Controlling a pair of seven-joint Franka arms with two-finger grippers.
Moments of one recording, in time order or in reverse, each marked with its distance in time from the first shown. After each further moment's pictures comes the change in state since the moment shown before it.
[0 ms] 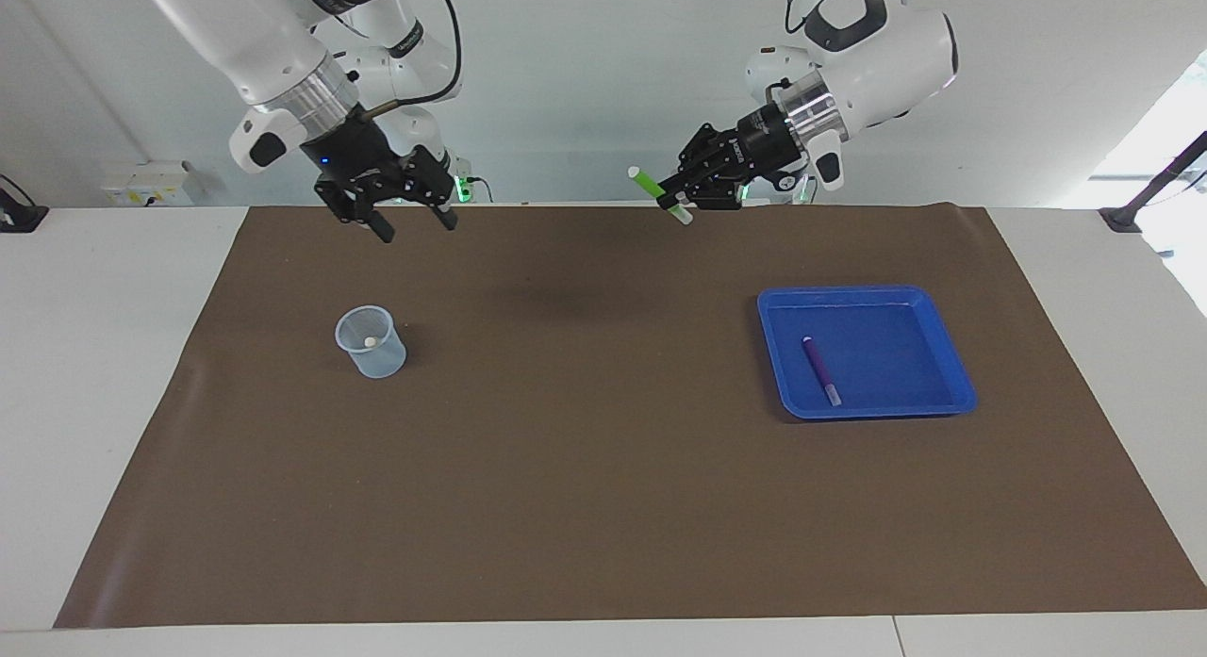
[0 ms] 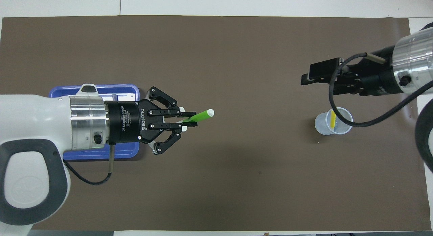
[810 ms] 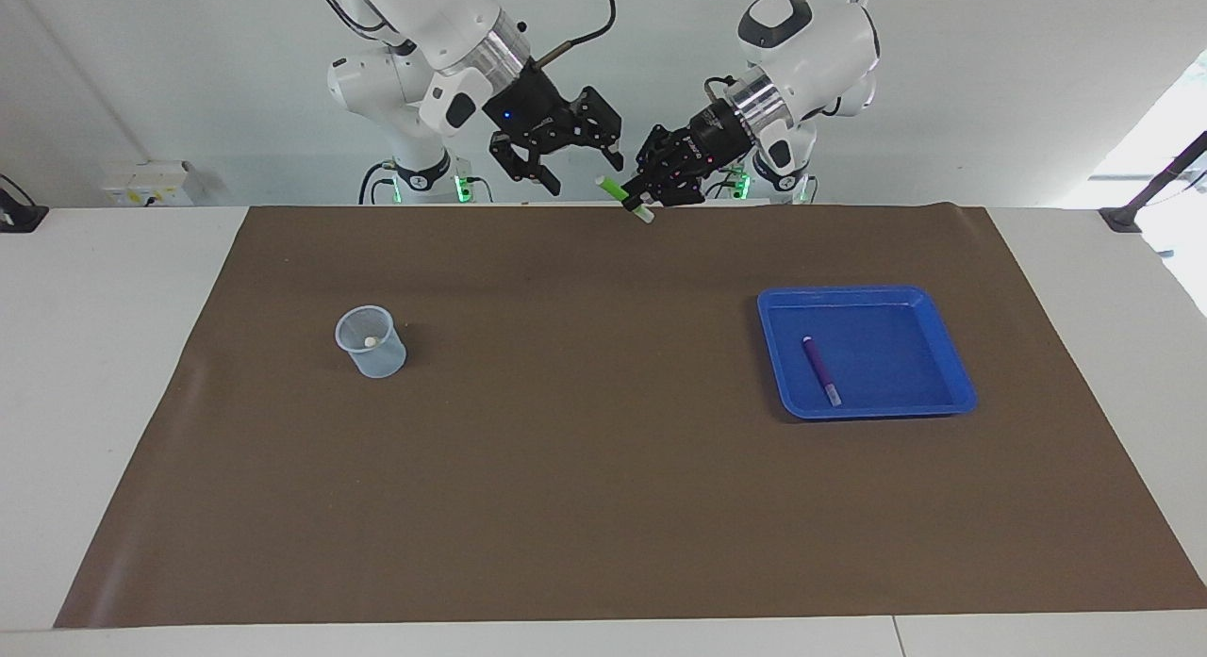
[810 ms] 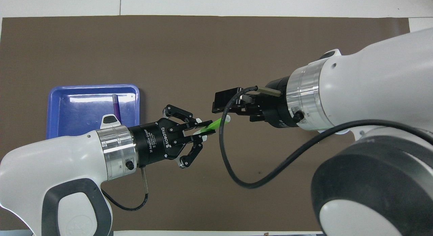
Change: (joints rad) left arm -0.155 -0.066 0.003 -0.136 -0.076 0.301 -0.087; right arm 0.270 0.001 0.006 -0.009 0.083 0.093 0.174
